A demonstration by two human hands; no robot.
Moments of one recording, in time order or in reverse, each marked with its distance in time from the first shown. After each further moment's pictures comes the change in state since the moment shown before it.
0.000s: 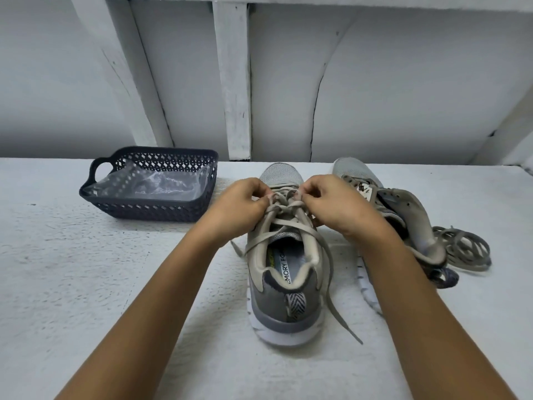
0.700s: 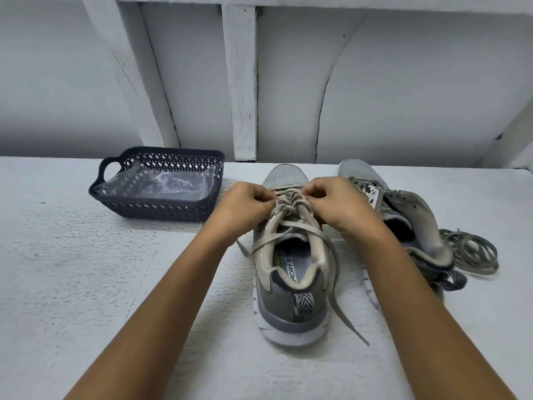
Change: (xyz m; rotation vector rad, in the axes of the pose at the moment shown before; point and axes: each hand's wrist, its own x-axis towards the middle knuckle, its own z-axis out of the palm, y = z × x) left_hand 0.005 -0.008 0.003 -0.053 0.043 -0.087; right_hand 0.012 0.012 0.010 0.052 0.065 0.006
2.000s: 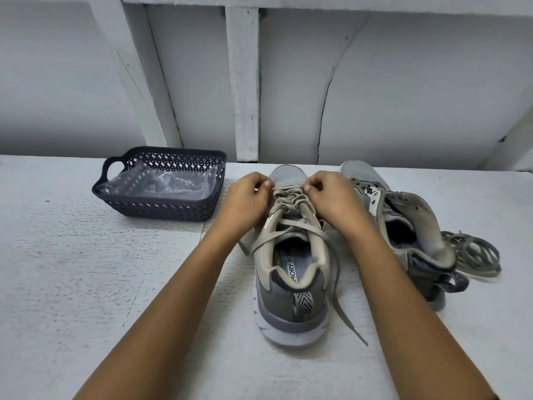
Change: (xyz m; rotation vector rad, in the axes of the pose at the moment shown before) left_hand 0.015 -0.006 0.009 0.176 0.213 0.127; right_hand 0.016 -0.001 0.005 -0.255 0.159 -0.044
